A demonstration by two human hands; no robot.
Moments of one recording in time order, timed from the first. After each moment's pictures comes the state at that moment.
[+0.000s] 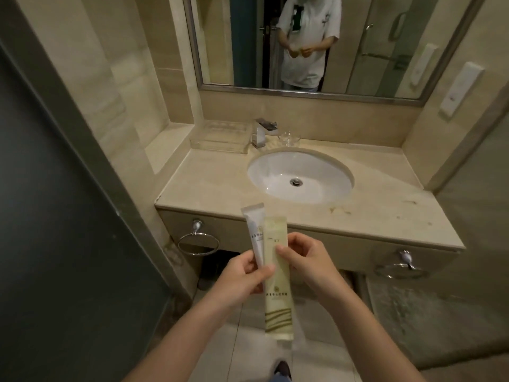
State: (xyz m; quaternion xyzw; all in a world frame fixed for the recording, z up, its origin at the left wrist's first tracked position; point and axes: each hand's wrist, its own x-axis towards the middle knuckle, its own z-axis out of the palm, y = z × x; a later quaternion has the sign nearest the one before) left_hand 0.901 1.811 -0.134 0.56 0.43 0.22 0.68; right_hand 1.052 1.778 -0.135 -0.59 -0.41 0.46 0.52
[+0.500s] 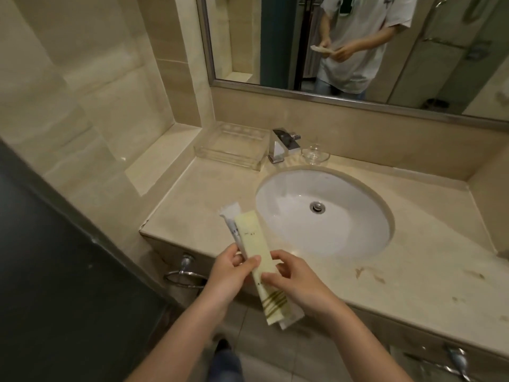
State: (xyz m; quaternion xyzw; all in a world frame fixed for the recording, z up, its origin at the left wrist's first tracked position) left_hand 0.992 1.999 -0.158 0.41 0.54 0.34 0.65; right_hand 1.134 1.966 -0.164 -0.59 -0.50 0.54 0.34
